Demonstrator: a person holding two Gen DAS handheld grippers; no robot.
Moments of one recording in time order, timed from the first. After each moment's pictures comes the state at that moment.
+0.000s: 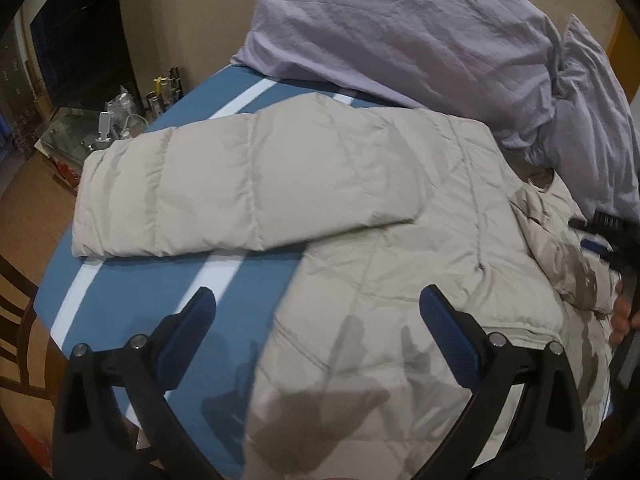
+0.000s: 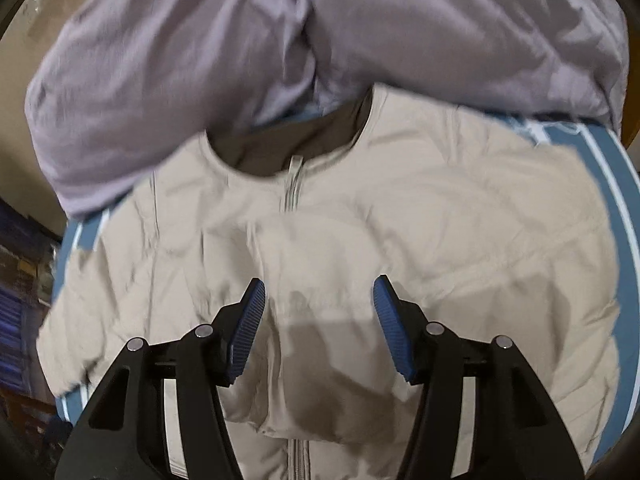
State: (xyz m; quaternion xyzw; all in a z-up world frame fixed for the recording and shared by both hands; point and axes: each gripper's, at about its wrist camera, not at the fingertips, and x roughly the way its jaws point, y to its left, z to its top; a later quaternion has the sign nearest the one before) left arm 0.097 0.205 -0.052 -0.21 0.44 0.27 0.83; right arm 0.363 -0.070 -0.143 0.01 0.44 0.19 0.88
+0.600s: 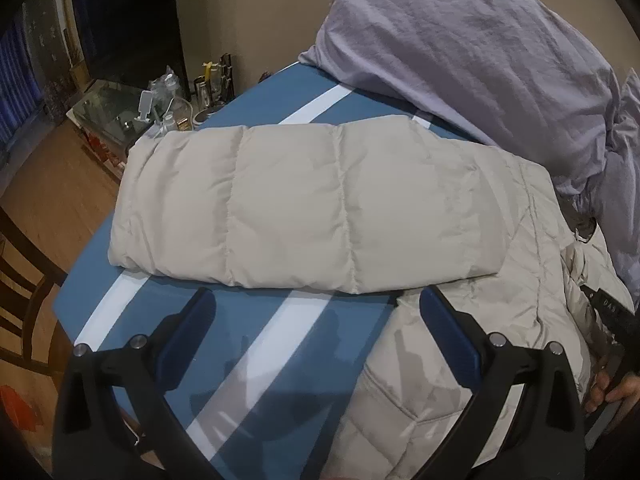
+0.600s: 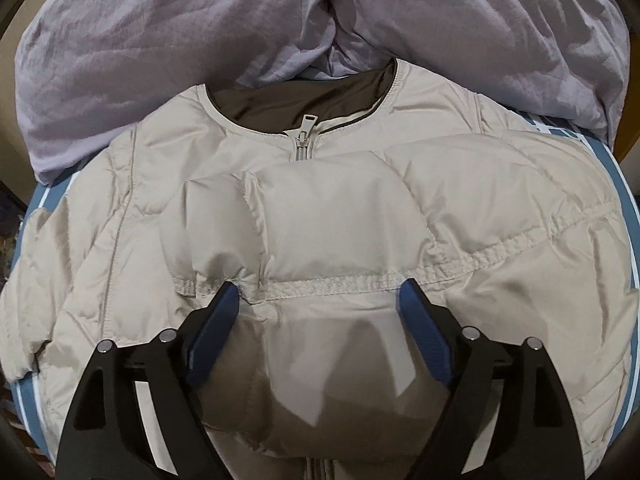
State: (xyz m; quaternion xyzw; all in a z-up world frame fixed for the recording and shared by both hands) left arm 0.081 0.272 -0.056 -0.25 0.43 0.34 0.80; right arm 0.353 -0.040 -0.178 -0.05 0.41 0.15 0.90
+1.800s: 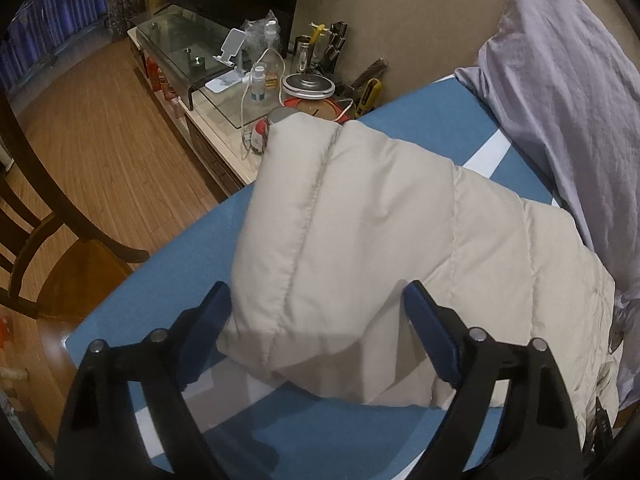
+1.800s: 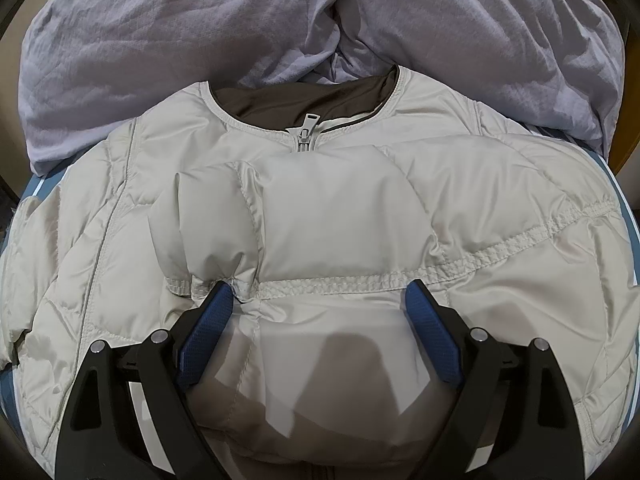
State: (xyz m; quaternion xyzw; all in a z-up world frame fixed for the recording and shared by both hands) left arm 0.013 0.420 -0.107 -0.37 0.40 0.43 0.72; right arm 0.349 -0.036 -0.184 -0.07 0.39 0.15 0.91
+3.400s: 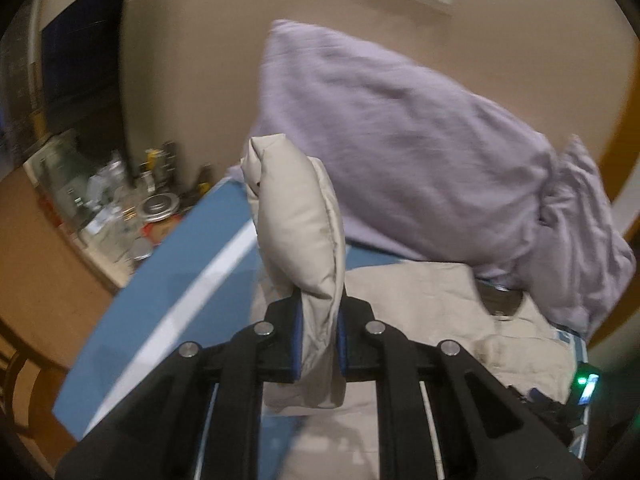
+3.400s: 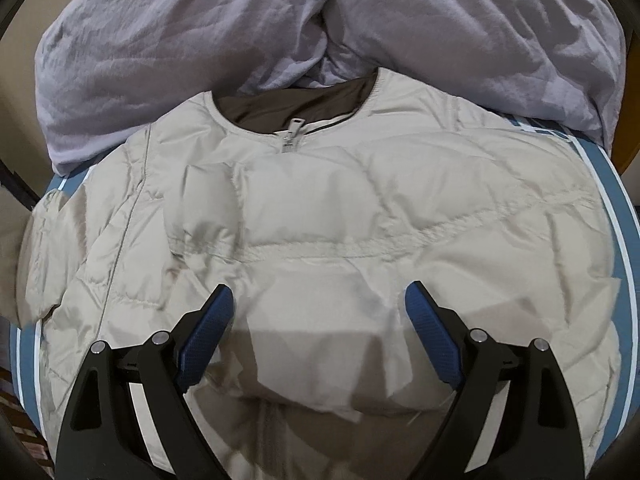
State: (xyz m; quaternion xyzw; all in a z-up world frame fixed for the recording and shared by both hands) left arm 0.149 0.286 0.067 -0.23 0.32 0.26 0.88; right arm 0.327 -0.056 -0.156 -0.05 0.40 0.17 0.90
